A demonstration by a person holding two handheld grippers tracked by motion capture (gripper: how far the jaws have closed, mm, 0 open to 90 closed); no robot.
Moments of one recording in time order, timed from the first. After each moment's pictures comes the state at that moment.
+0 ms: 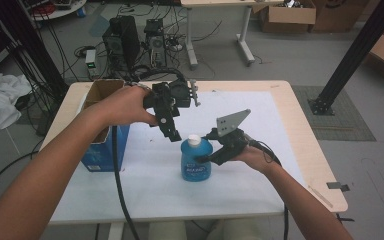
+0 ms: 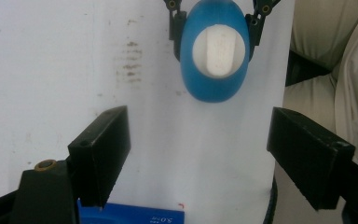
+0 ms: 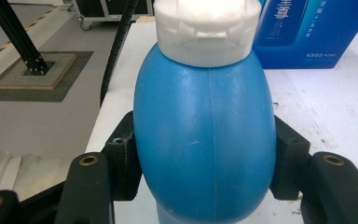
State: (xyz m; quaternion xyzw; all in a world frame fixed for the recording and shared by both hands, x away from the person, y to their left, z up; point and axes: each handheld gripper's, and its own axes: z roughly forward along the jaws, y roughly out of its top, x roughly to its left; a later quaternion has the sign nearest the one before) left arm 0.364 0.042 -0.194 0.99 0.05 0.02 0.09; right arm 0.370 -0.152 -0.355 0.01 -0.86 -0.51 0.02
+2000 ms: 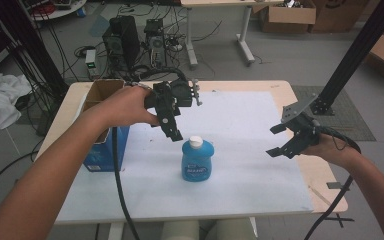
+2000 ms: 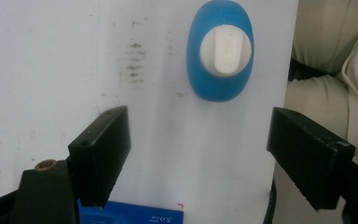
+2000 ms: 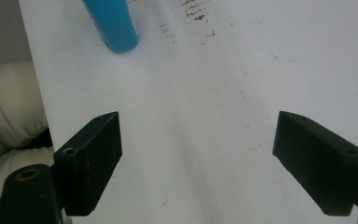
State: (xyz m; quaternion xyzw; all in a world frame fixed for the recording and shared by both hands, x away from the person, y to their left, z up) left arm 0.362 0.040 -0.191 0.99 0.06 0.03 0.10; right arm 0.366 -0.309 -0.299 -0.17 -0.94 -0.30 -0.05
